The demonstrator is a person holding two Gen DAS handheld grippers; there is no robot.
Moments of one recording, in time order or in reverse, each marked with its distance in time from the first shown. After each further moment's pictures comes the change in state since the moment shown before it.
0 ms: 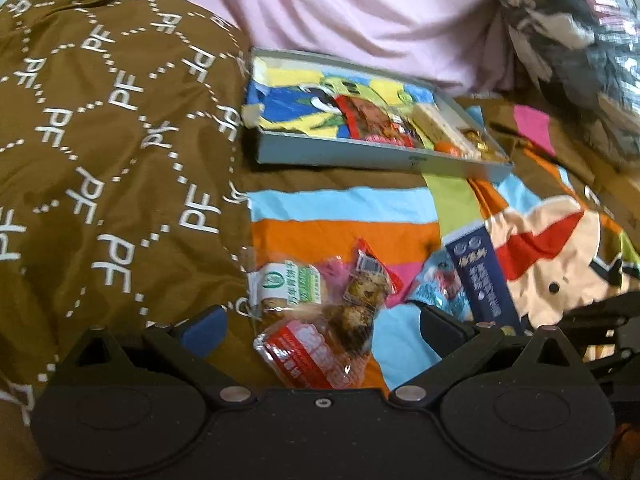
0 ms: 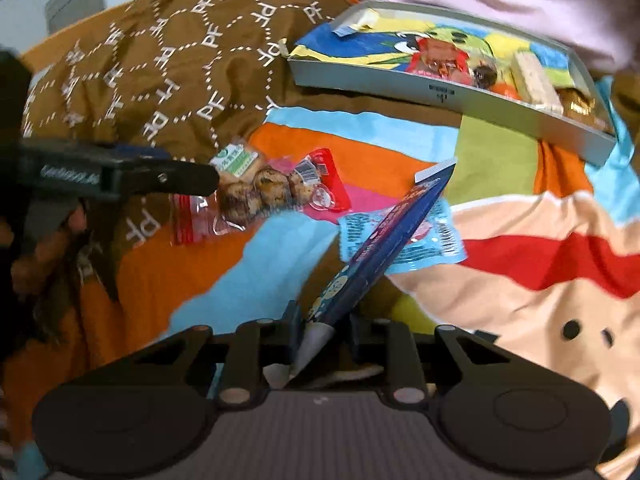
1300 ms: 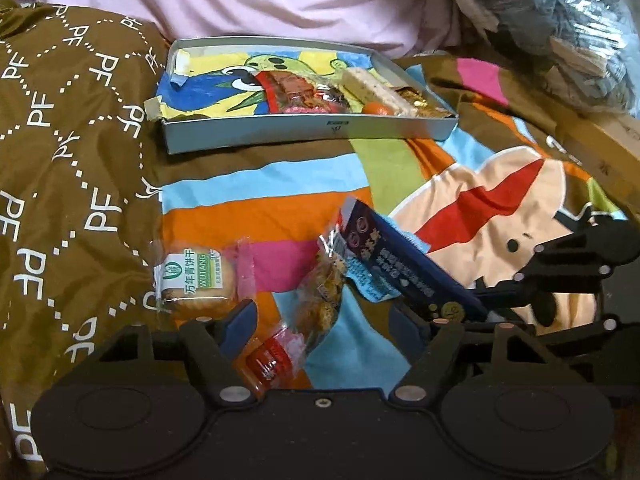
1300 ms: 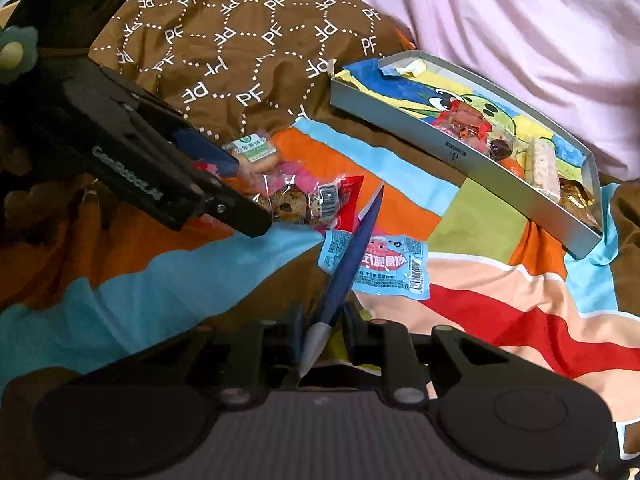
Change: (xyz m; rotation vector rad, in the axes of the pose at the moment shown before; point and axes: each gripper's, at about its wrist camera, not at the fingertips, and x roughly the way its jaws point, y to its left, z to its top) left arm 0.015 -0.054 -0.007 0.122 0.054 -0.054; right arm -0.013 0.008 -0.015 -0.292 -0.084 -0.071
